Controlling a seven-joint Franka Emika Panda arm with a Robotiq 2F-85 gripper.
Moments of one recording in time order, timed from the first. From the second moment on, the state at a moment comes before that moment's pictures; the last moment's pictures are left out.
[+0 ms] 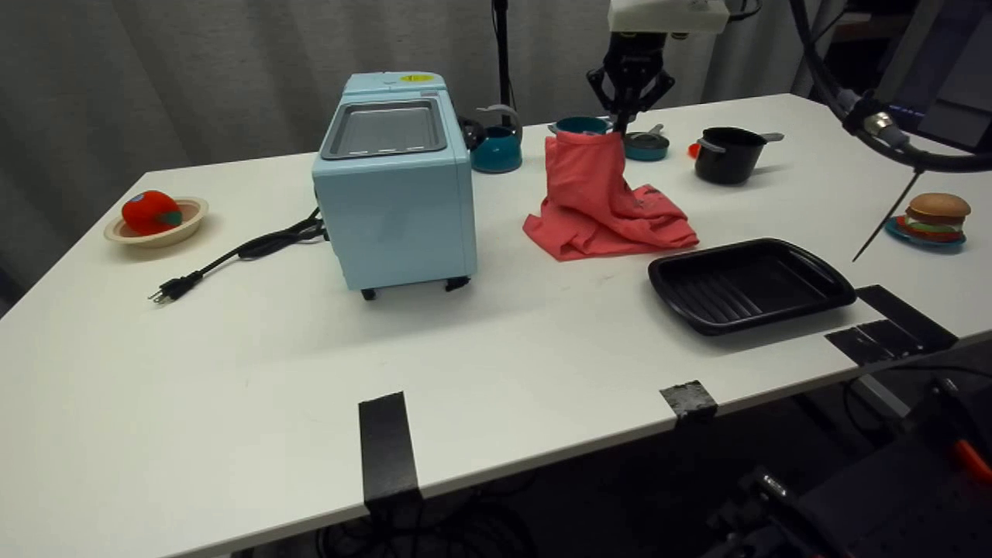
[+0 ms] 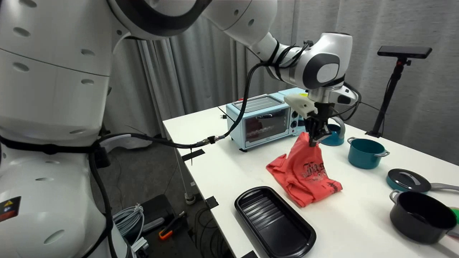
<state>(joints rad) -0.02 0.47 -0.07 -1.71 0.10 2.20 0.31</state>
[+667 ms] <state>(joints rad) -0.17 0.41 -0.19 -1.80 0.13 2.21 0.33</state>
